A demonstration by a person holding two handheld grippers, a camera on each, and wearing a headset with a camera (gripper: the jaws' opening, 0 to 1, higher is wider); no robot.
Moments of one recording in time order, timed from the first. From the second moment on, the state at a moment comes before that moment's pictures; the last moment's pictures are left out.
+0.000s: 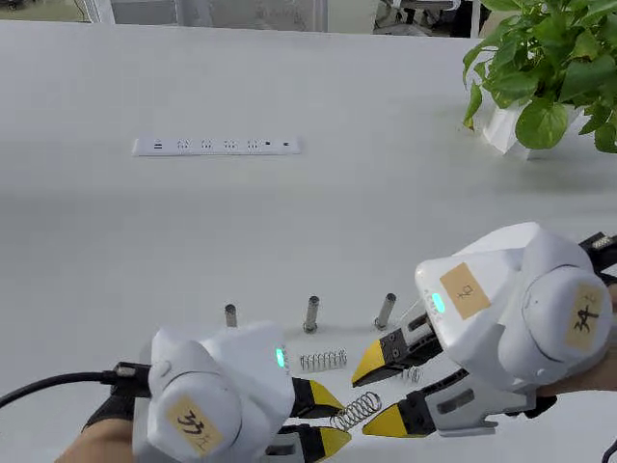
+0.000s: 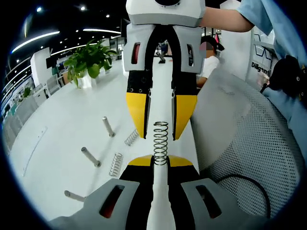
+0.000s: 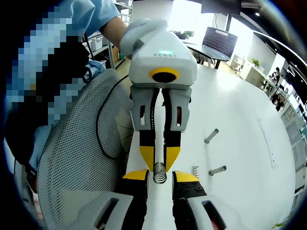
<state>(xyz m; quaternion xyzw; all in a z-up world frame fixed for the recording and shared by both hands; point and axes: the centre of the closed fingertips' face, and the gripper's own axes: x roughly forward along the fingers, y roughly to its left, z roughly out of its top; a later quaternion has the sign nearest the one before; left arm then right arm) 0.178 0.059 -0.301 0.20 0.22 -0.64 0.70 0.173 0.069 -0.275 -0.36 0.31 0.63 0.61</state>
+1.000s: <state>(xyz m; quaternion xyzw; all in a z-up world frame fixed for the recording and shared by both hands) 0.178 0.055 -0.293 0.18 0.21 -0.64 0.71 0.170 0.071 -0.283 -0.36 0.32 0.65 0.59</state>
